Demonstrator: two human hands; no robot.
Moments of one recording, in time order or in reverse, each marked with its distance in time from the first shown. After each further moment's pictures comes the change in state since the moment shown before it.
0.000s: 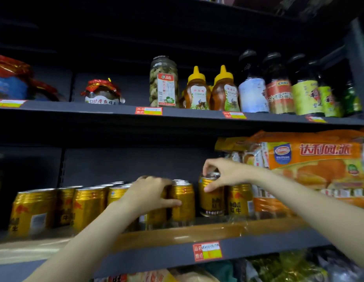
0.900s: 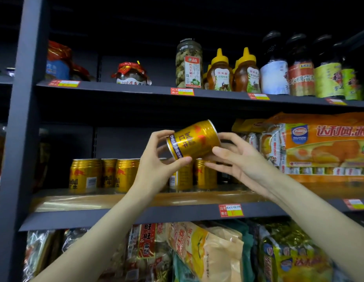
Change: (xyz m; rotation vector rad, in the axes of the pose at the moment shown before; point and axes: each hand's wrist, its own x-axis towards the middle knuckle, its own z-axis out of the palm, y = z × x) left_hand -0.085 -0.007 -0.016 -1.220 0.629 0.043; right_hand -0.075 -0.106 0.037 1.368 0.288 -0.089
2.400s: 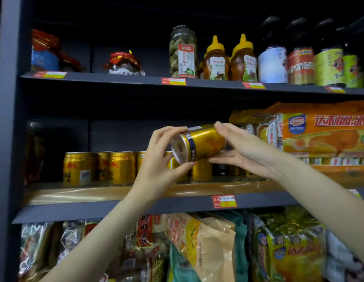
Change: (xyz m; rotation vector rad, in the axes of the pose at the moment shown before) left_hand -0.013 0.006 0.016 0.162 -0.125 0.162; right_hand 0.008 -0.012 -0.015 -0.136 -0.024 0.158
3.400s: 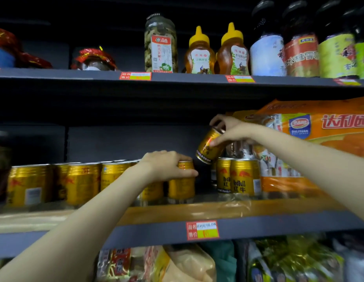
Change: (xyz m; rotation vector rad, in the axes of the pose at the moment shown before) left_hand 0.088 -0.047 0.066 0.989 -0.693 -0.388; right_hand 0.143 0.024 -0.123 -0.907 0.061 -0.069
